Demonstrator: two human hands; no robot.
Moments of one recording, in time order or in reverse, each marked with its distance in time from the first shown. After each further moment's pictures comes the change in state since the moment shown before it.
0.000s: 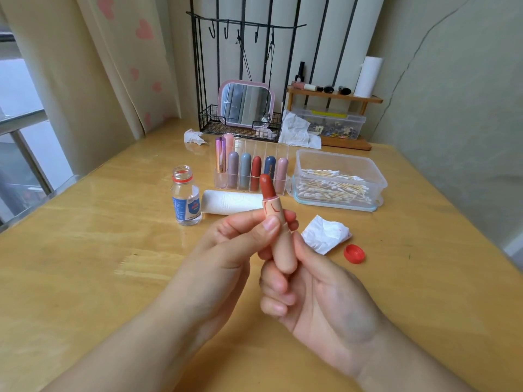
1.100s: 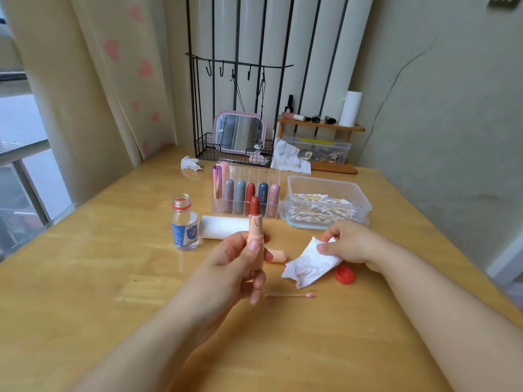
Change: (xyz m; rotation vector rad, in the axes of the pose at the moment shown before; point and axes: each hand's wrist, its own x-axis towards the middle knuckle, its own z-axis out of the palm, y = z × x) left_hand 0.012 -0.002 -0.004 0.112 0.081 -0.054; right_hand 0.051 -0.104 -0.089 -1.676 0.656 0.211
